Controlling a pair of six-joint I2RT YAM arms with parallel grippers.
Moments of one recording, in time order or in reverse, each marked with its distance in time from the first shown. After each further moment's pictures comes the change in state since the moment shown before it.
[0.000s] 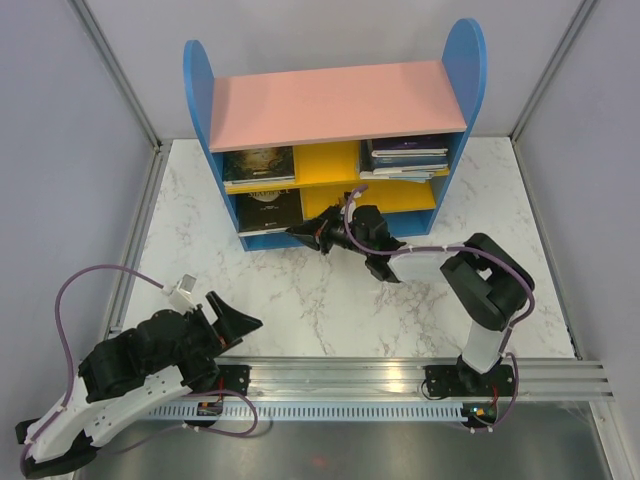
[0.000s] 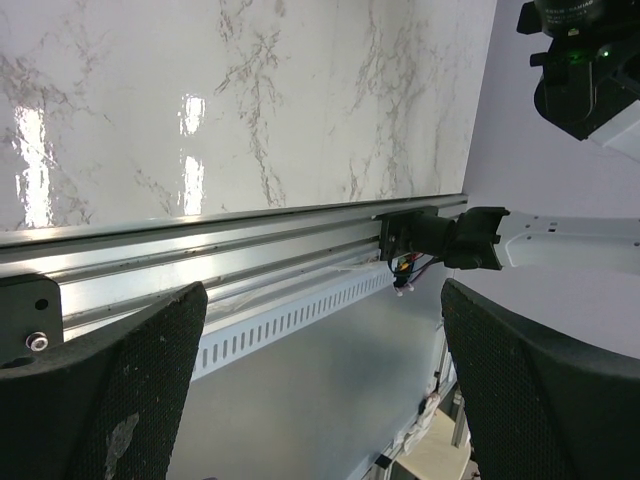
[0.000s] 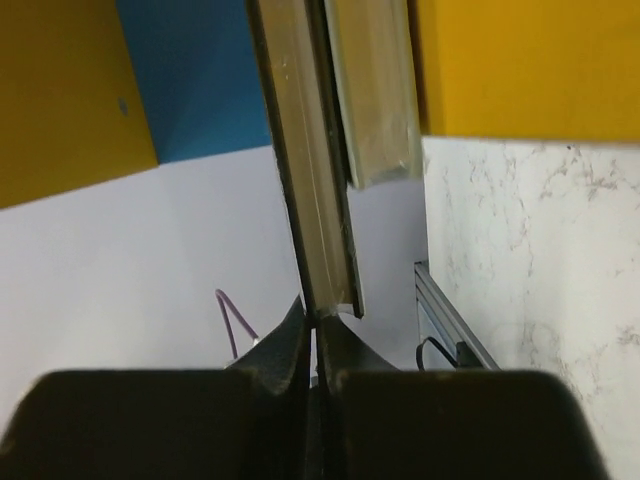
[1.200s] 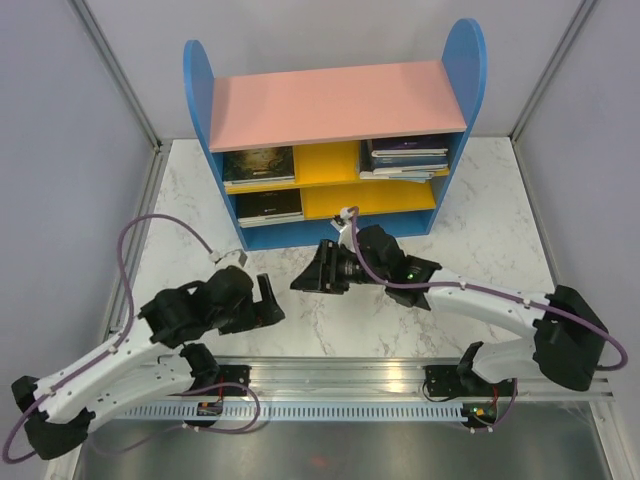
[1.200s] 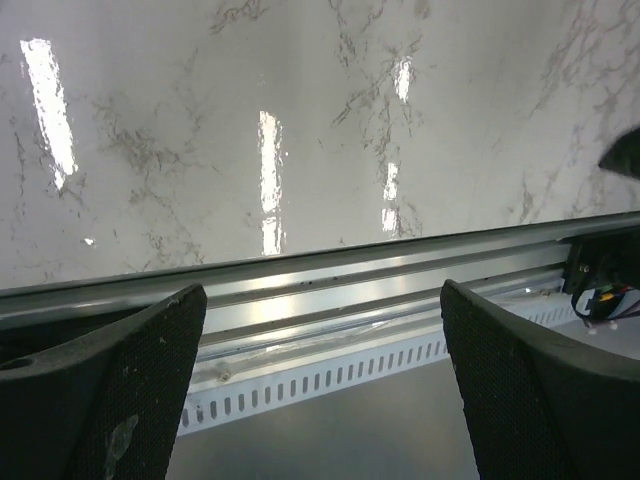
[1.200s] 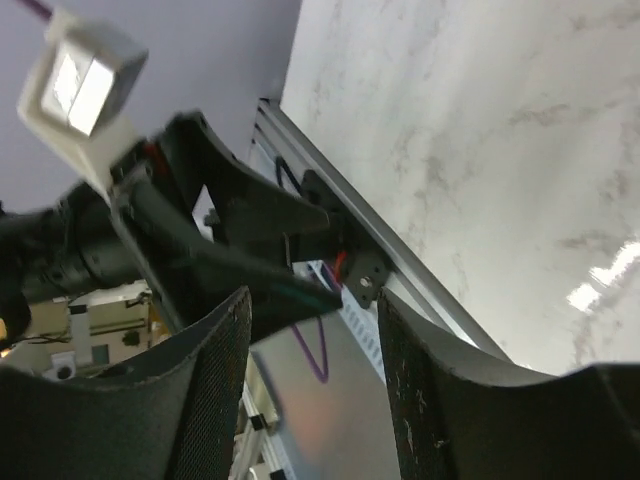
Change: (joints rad) left arm 0.029 0.571 0.115 0.053 -0.046 0.273; right arm 0.195 -0.406 0.000 -0.658 0.008 -0.527
